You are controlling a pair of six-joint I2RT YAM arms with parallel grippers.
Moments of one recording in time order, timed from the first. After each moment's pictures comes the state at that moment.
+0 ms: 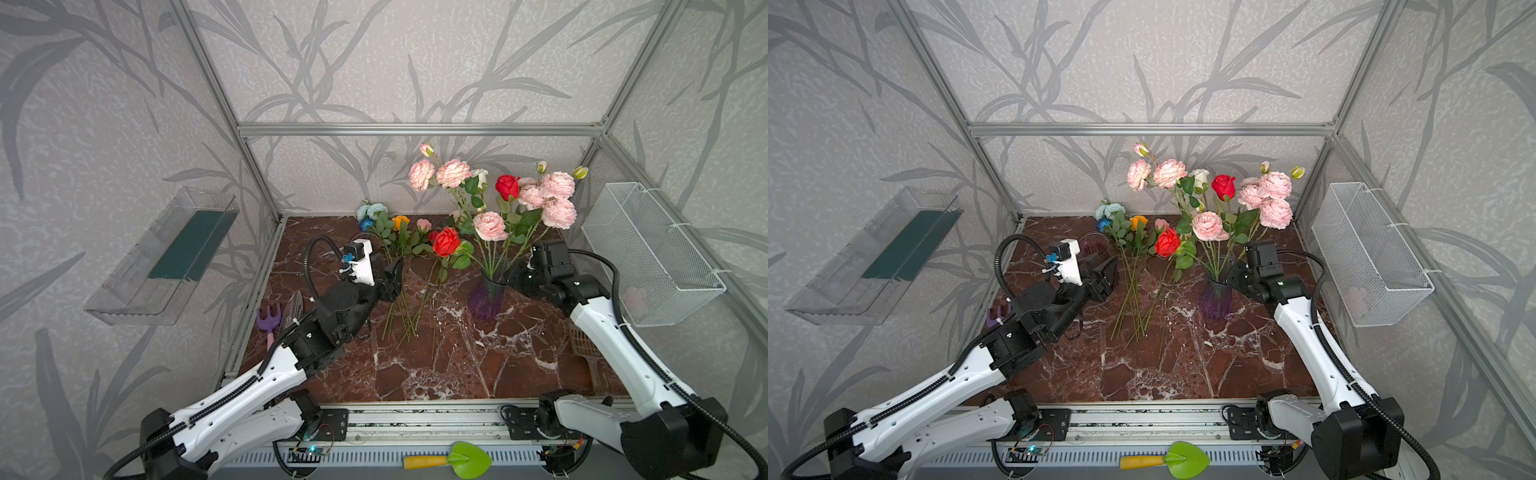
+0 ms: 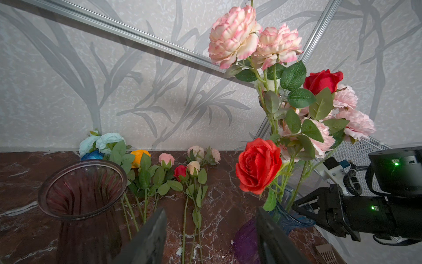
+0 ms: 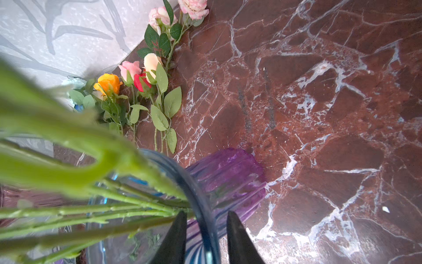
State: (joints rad) left arm -0.83 0.91 0.79 0.11 -0.39 -0.38; right arm 0.19 1.16 1.04 -0.70 -0.03 0.73
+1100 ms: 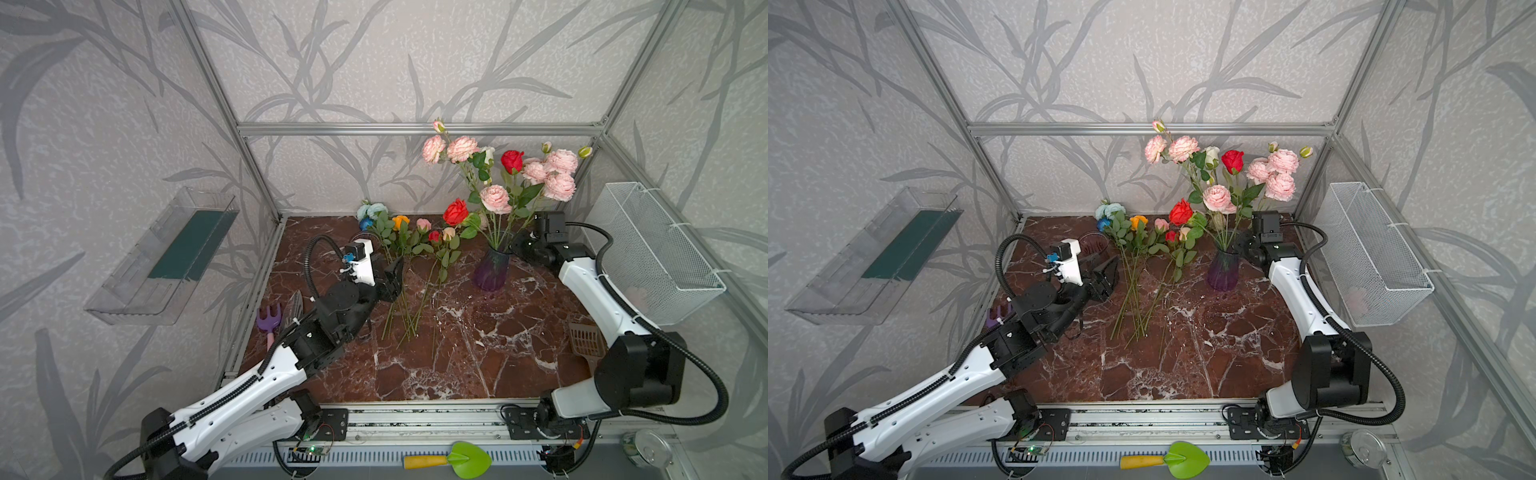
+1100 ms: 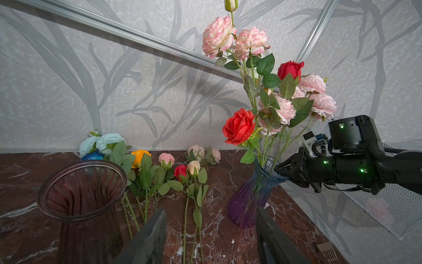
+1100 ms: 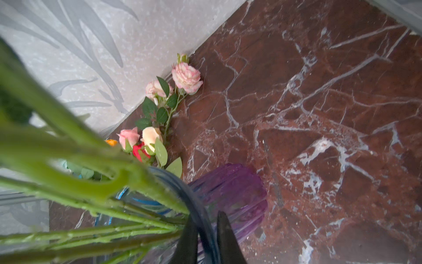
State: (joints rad) left arm -0.83 0.91 0.79 0.11 -0.38 -0.37; right arm 0.06 1.52 1.30 -0.53 0.01 0.70
